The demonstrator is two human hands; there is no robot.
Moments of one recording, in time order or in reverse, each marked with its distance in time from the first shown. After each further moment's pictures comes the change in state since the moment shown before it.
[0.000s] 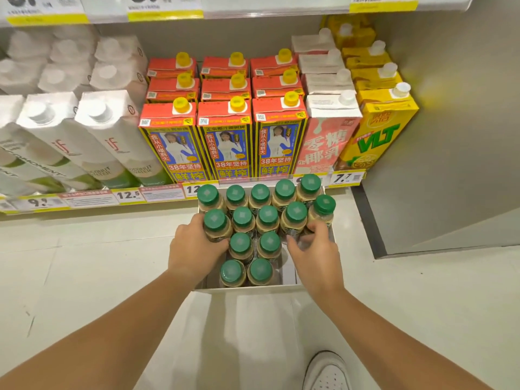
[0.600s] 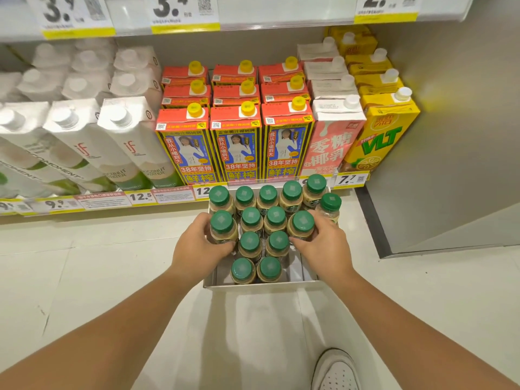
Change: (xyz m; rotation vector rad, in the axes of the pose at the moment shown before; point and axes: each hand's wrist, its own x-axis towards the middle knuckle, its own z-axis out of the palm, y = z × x) left_hand -0.006 -0.016 -0.012 -0.248 -0.020 0.121; right_hand 0.021 -0.004 -0.007 -0.014 -0.046 -0.196
